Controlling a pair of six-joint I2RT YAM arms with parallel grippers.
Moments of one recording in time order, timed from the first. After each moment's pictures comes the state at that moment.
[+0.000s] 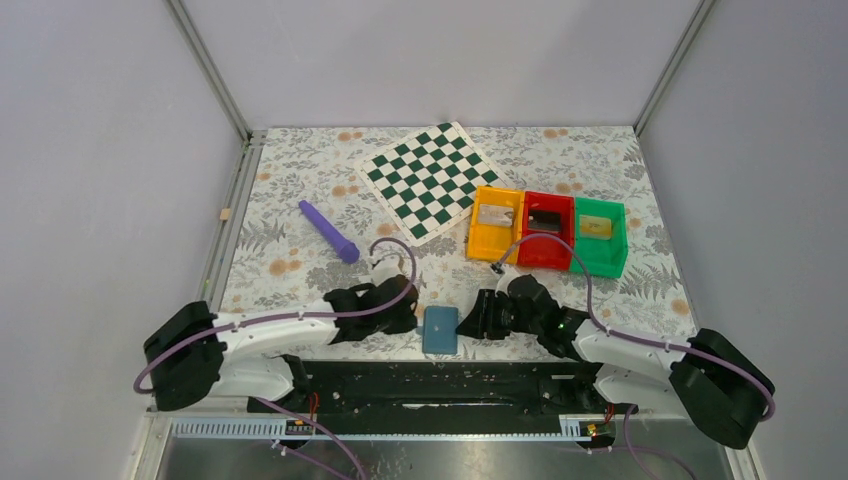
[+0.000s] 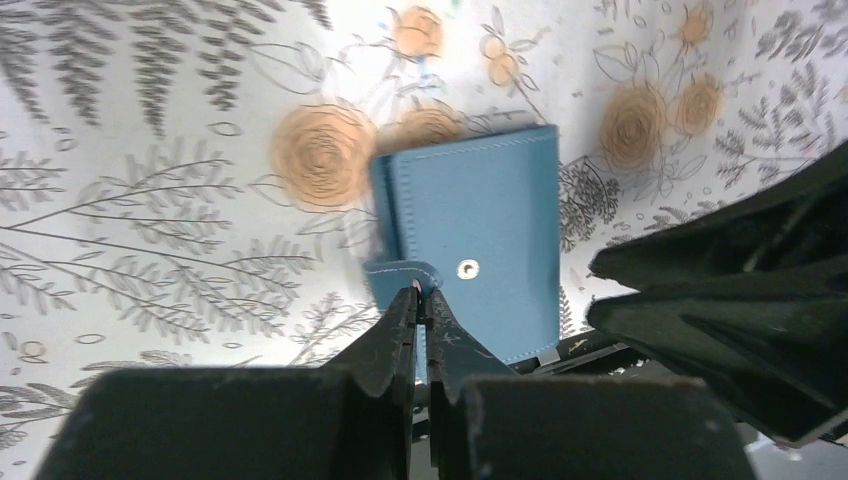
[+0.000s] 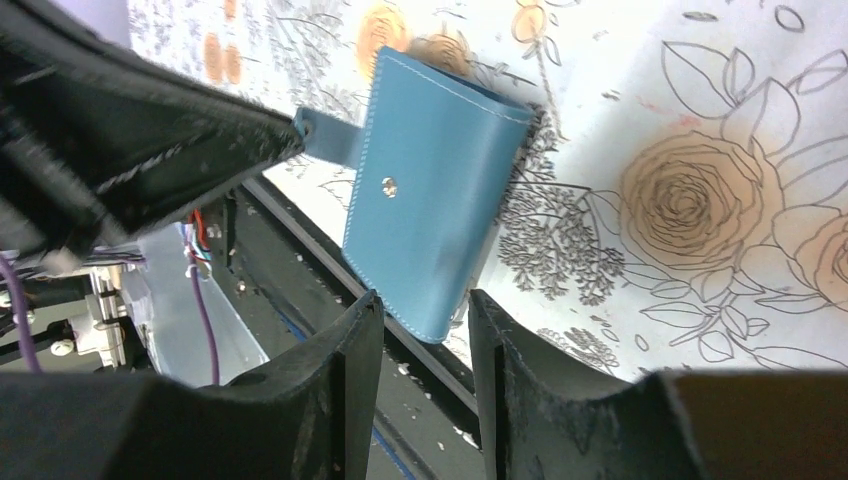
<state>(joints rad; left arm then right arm) -1.10 1.27 0.65 -0.35 -0.27 -1.07 0.82 1.10 0.25 0.21 -0.28 0.87</state>
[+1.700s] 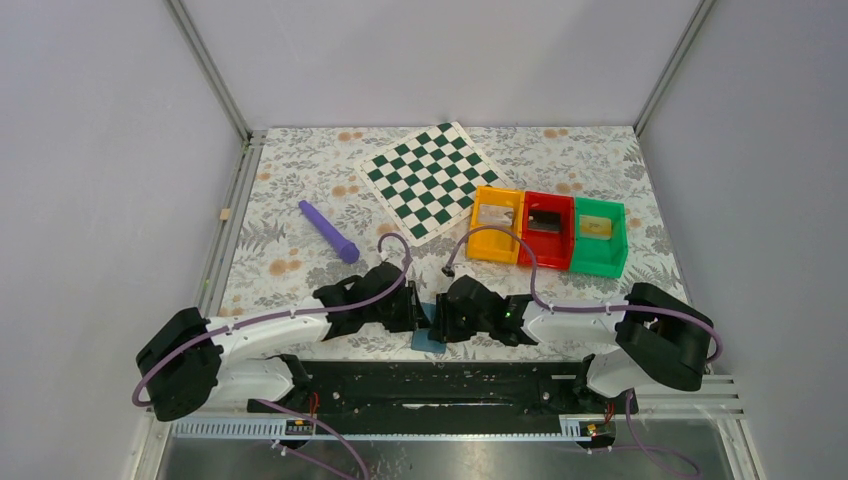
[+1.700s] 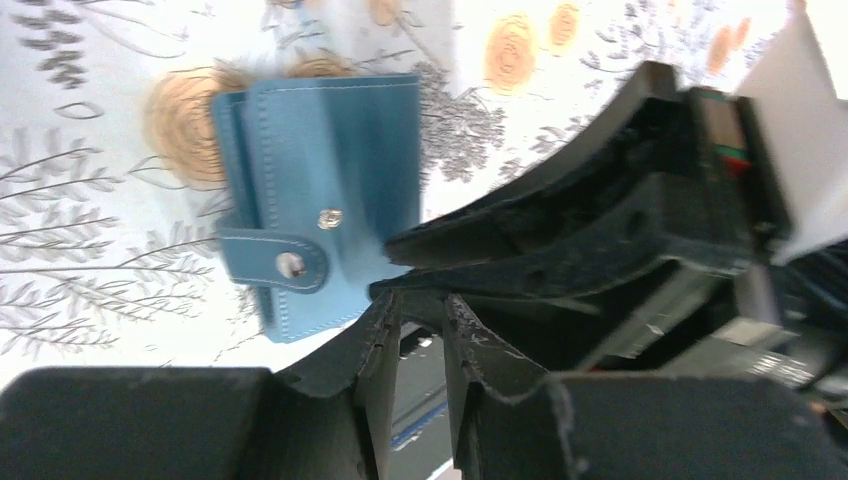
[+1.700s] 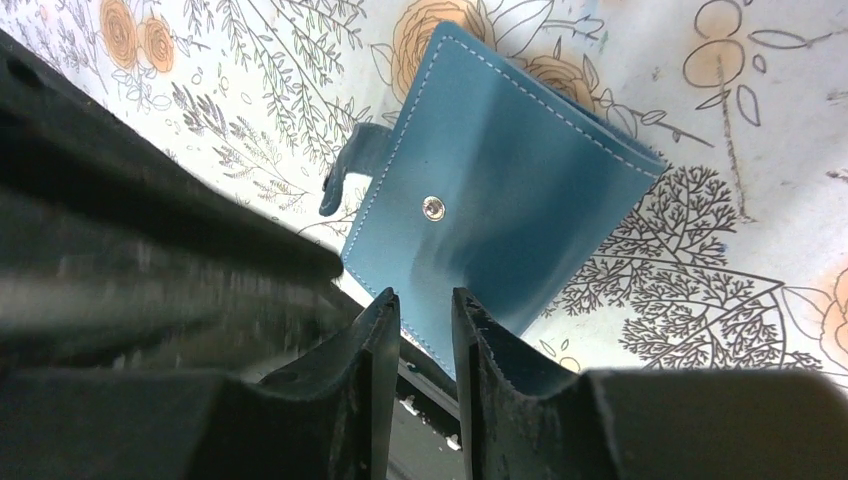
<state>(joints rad) -0.94 1.19 0.57 -0.18 0.13 -0.98 1.09 1.44 0.59 0.04 -0.03 0.88</state>
